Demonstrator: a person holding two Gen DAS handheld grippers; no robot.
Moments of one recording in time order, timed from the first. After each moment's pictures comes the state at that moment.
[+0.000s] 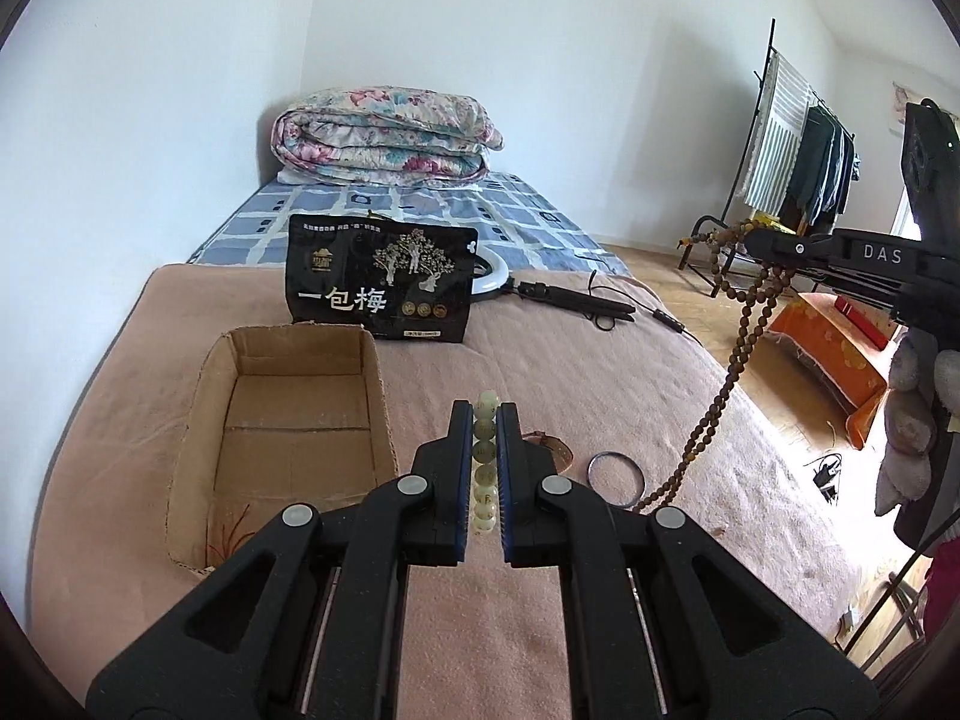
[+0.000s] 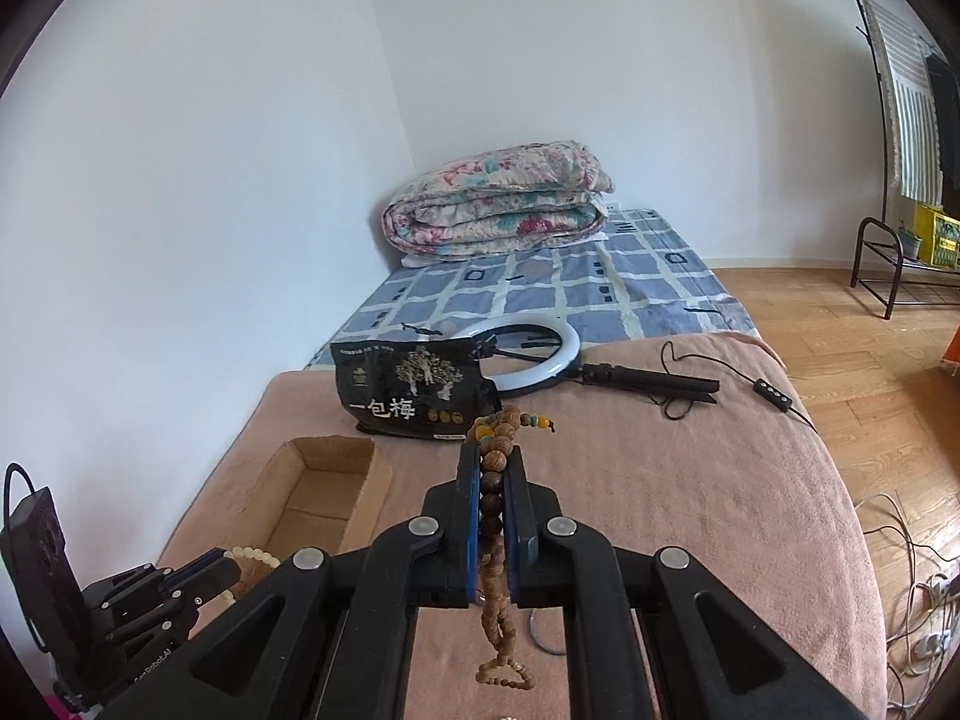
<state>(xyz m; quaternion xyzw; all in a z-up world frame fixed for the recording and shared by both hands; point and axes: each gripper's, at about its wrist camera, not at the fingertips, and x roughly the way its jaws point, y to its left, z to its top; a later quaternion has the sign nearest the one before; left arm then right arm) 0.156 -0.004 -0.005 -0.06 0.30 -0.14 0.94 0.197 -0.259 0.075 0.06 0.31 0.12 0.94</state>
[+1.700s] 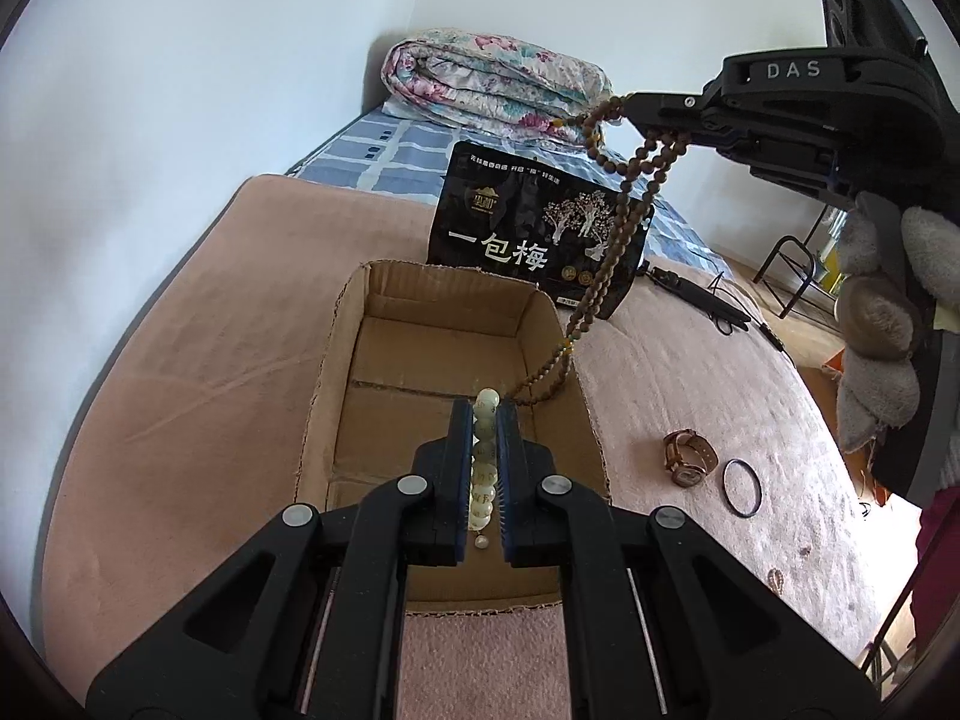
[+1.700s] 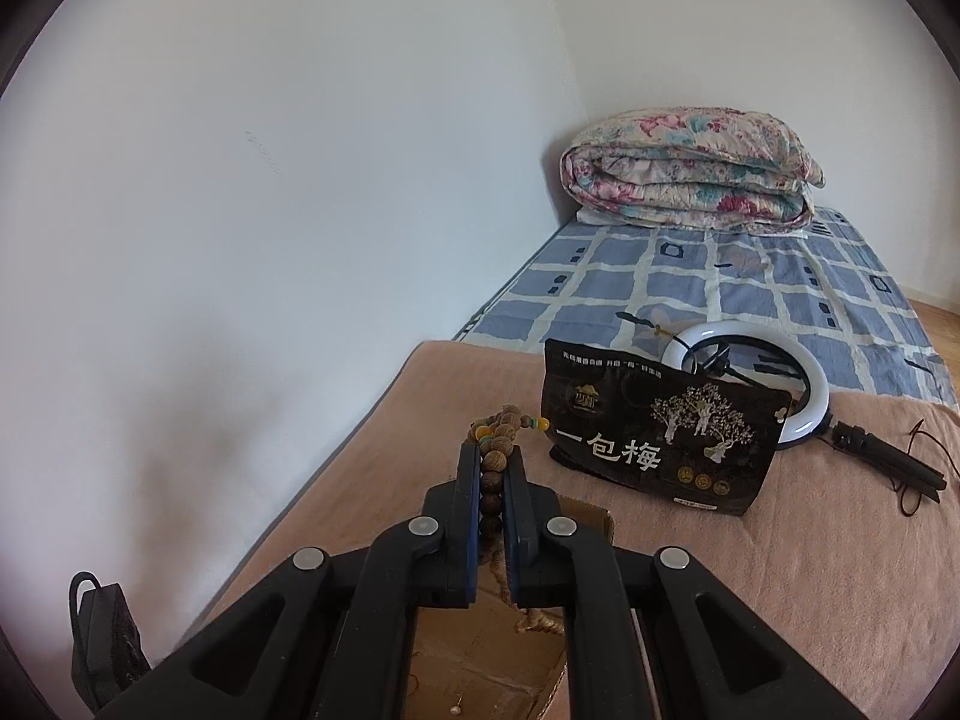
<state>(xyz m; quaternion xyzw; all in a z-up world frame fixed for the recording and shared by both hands) 0.210 0.105 -0.058 -0.12 0.36 -0.05 0.92 0.335 -0.044 0.035 0.02 0.36 0.28 0.89</state>
